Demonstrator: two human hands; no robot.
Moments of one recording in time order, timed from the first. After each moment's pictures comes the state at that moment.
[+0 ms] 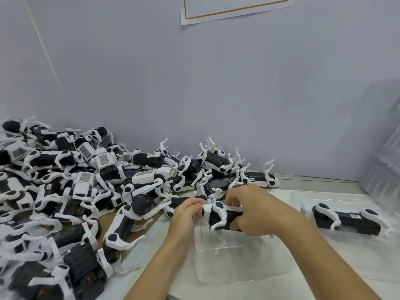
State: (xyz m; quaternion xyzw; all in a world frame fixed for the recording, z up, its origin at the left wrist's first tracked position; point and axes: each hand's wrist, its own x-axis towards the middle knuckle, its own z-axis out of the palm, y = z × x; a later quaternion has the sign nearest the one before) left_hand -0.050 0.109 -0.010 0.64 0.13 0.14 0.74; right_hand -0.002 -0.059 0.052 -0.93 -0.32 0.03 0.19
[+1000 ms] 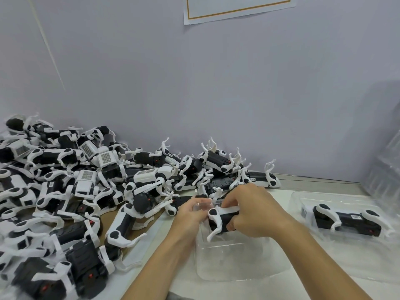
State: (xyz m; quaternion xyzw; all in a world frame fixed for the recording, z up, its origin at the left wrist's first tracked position) left_hand -0.044 0.109 -0.014 0.67 0.15 0.11 0.72; right_hand -0.004 -0.051 0.044 -0.93 -0.32 -0.03 0.19
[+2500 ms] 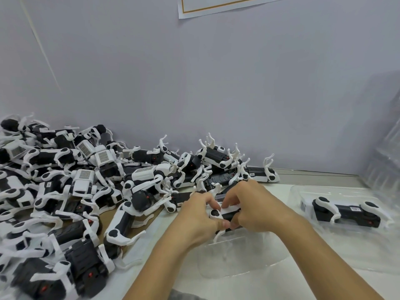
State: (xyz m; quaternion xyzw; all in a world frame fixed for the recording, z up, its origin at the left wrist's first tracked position) left_hand -0.067 0.097 0.022 0.92 0.09 0.05 0.39; right_hand 0.008 -0.054 0.034 -0.92 -0.32 -0.01 0.21
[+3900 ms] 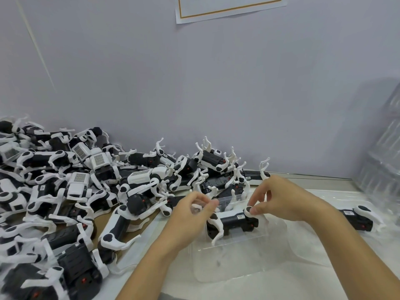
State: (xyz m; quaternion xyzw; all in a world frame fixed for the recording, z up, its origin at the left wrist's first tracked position) left_hand -0.059 0.107 0.007 0.84 0.07 0.13 0.52; right_hand 0.028 -0.112 0.051 -0.93 -0.25 0.04 0.28
